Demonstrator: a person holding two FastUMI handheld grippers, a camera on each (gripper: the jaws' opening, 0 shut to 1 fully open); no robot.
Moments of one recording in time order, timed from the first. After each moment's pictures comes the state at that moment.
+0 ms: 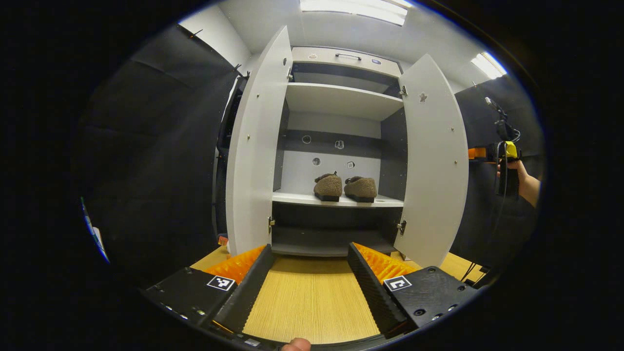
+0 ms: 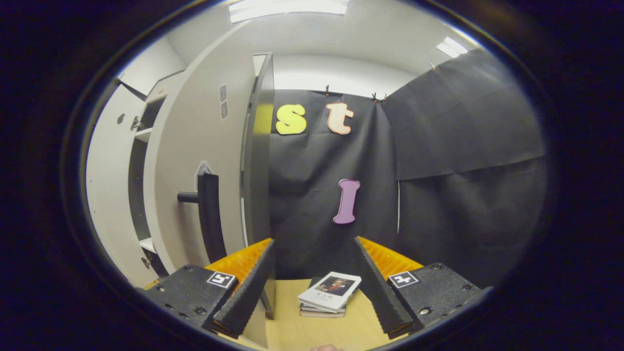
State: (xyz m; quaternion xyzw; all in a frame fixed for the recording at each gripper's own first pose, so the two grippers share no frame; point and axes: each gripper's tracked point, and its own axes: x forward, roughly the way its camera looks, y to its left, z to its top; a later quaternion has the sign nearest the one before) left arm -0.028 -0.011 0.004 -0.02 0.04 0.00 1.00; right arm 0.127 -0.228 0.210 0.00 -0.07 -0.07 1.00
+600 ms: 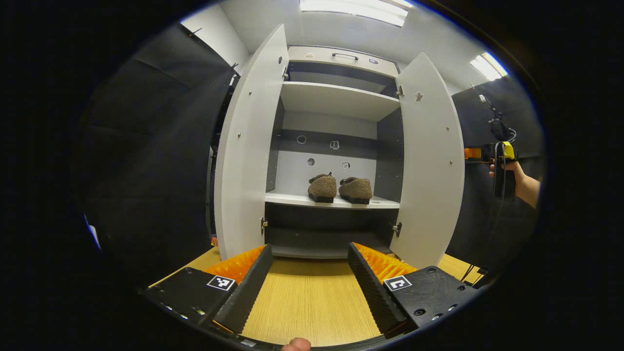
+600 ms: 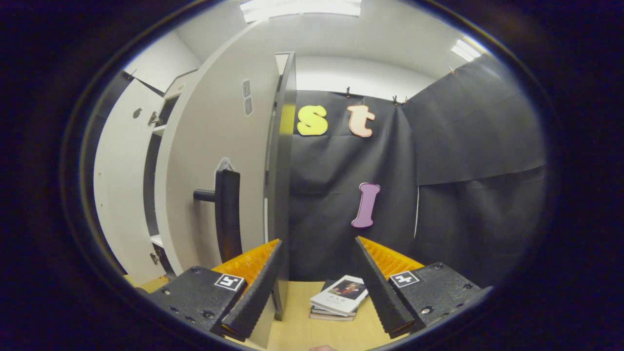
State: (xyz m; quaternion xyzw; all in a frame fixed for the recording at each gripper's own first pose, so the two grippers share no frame) left arm -0.019 -0.021 0.008 -0.03 0.03 -0.01 1.00; right arm 0.131 -0.184 0.212 -0.03 -0.08 -0.02 1.00
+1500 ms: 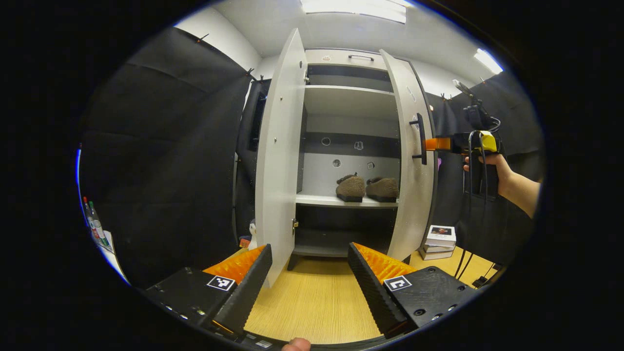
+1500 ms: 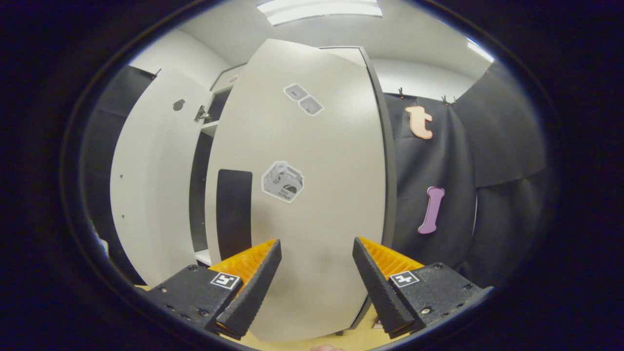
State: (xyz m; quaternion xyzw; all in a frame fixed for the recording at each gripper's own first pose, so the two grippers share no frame) left arm -0.039 0.027 0.008 -0.01 0.03 0.06 1.00; right arm 0.187 -0.005 0.201 -0.03 -0.09 0.11 0.99
